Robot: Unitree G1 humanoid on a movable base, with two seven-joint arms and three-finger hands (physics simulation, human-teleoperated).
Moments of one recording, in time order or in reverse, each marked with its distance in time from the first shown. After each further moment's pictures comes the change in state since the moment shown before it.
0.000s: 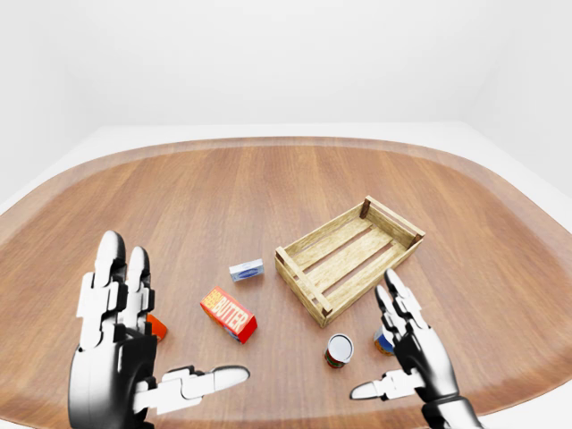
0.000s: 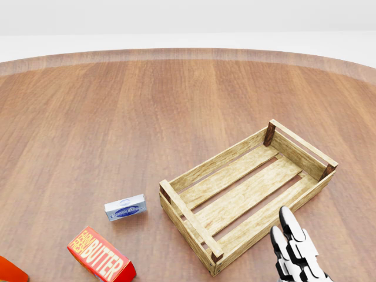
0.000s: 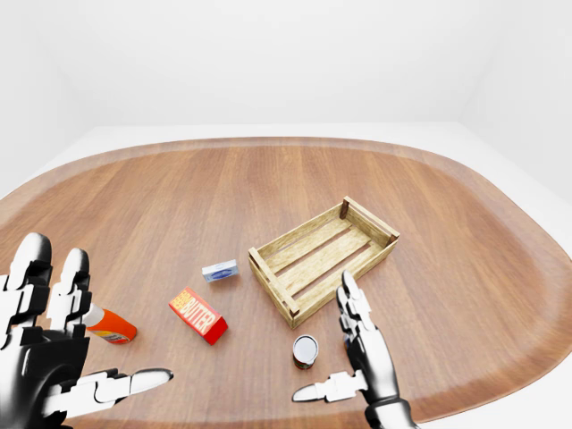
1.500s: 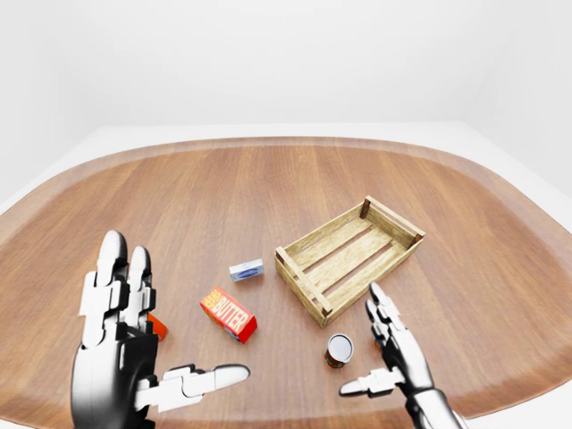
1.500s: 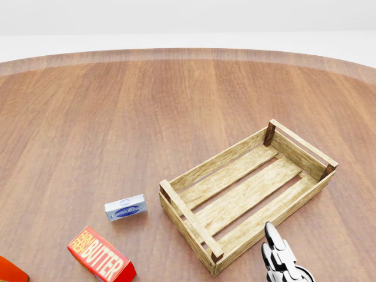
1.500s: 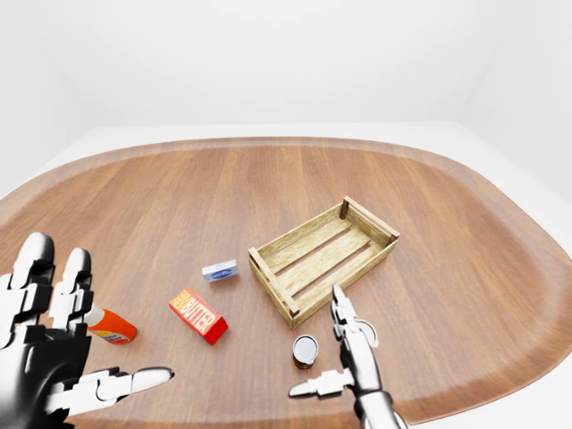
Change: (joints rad) left arm -0.011 0.003 0.001 0.010 0.001 0.004 0.001; right arm -0.089 -0.034 0.035 0.234 -0.087 0.000 -0.077
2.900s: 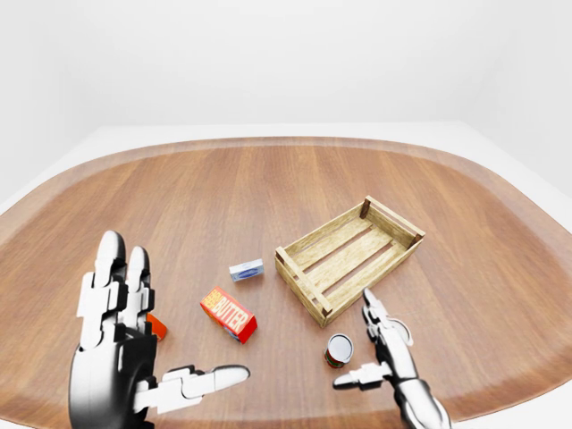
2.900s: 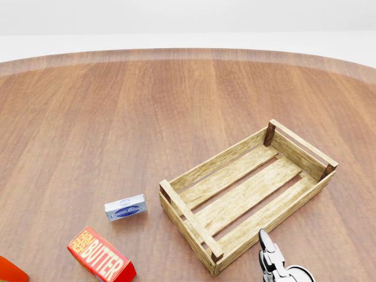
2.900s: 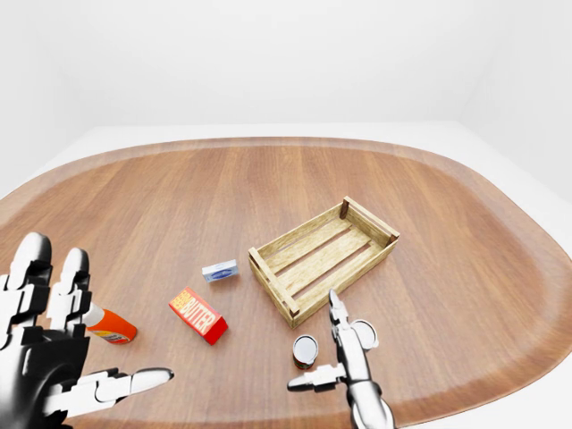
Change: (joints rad) left arm 0.008 0.000 -0.003 -0.007 0.004 -0.007 0.004; right arm -0.115 -0.008 0.009 0.216 -0.075 0.000 -0.078
